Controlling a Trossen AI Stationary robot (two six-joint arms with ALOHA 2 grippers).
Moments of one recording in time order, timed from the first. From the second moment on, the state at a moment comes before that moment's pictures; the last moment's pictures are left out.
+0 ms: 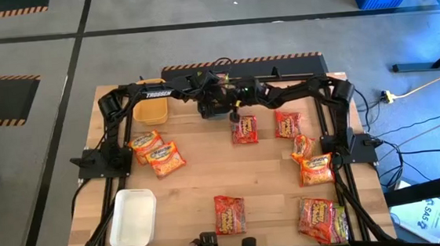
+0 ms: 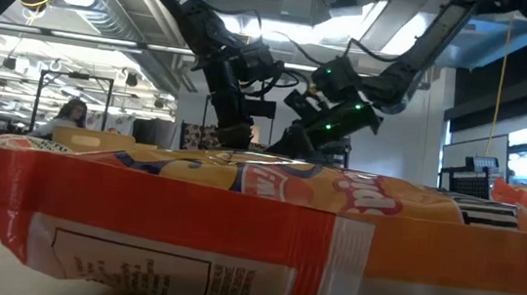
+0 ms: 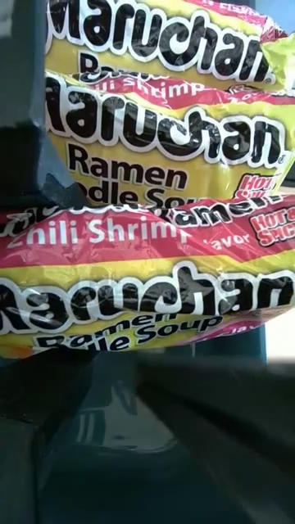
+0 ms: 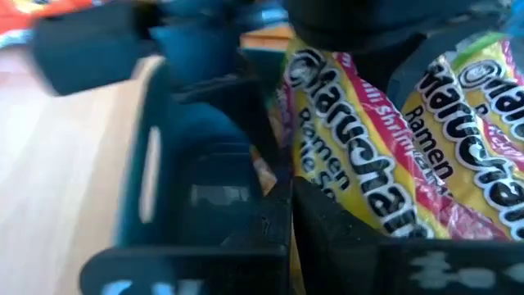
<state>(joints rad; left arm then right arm) 0.54 1.97 1.38 -0.40 -0.10 0.51 -0.51 1.97 1.05 0.43 -0.27 -0.36</state>
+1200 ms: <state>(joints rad) 0.34 1.52 1.38 -0.64 -0.20 0.18 -0.48 1.85 1.10 0.18 -0.14 -0.32</state>
